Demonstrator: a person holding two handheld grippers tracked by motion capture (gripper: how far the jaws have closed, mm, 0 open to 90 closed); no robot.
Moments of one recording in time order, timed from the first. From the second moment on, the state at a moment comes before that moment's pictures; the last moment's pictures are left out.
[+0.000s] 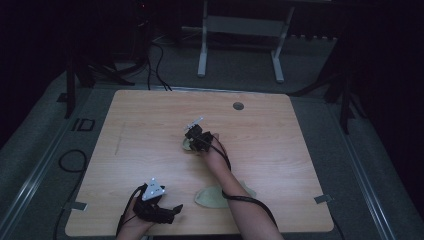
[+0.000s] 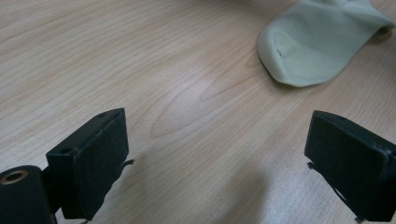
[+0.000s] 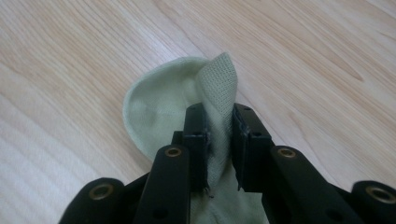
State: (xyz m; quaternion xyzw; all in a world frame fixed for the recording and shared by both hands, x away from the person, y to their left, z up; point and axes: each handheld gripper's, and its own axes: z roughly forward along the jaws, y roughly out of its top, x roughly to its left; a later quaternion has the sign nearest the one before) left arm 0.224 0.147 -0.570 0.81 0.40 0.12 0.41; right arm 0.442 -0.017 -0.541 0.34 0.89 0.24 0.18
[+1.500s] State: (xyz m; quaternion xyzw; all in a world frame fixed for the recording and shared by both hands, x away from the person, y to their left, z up) left arm 0.227 0.128 -0.574 0.82 0.41 0.10 0.40; right arm 0.362 -0.097 -0.547 0.38 0.87 0.25 0.19
